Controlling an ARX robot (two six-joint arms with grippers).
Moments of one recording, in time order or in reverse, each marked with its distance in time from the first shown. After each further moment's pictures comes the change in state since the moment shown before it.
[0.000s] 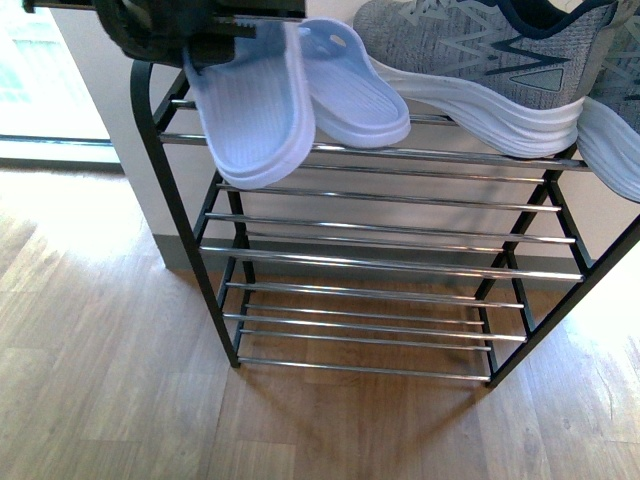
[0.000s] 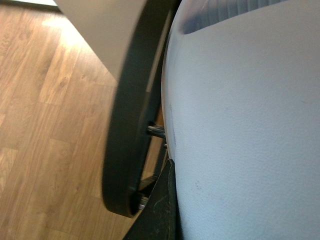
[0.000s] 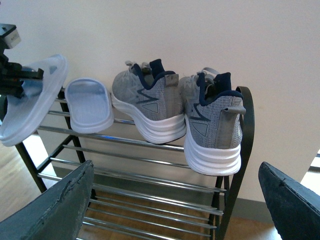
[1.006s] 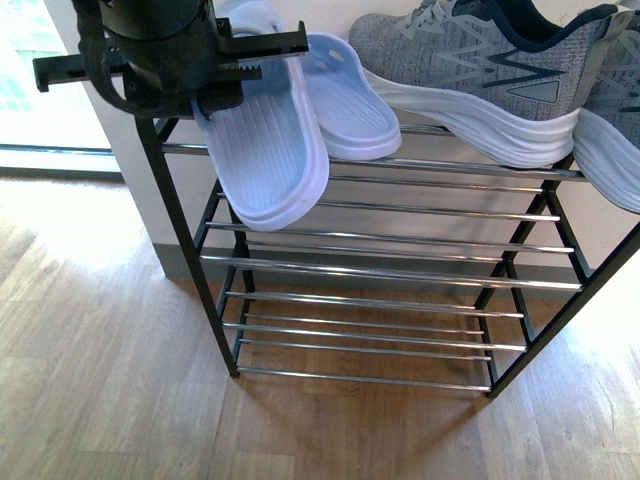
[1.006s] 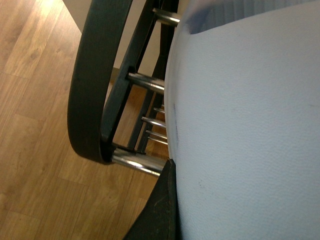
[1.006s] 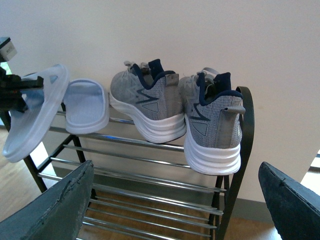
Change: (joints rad) left arm -0.035 -0.029 -0.109 0.066 0.050 -0.160; right arm 0.000 0.000 0.000 0.000 0.000 0.000
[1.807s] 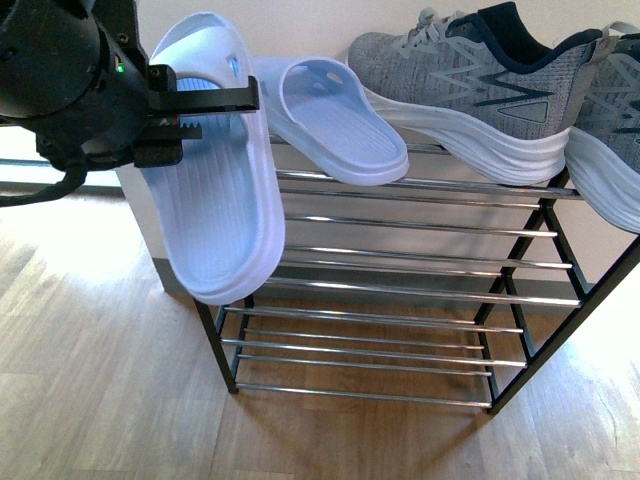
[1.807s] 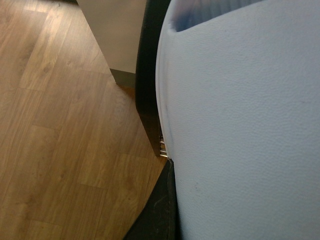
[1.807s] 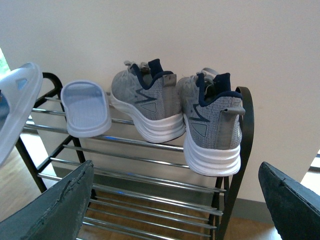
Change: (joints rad) left arm 0.011 -0.230 -0.344 0.186 0.011 0.114; right arm 0.000 0.000 0.000 0.000 0.000 0.000
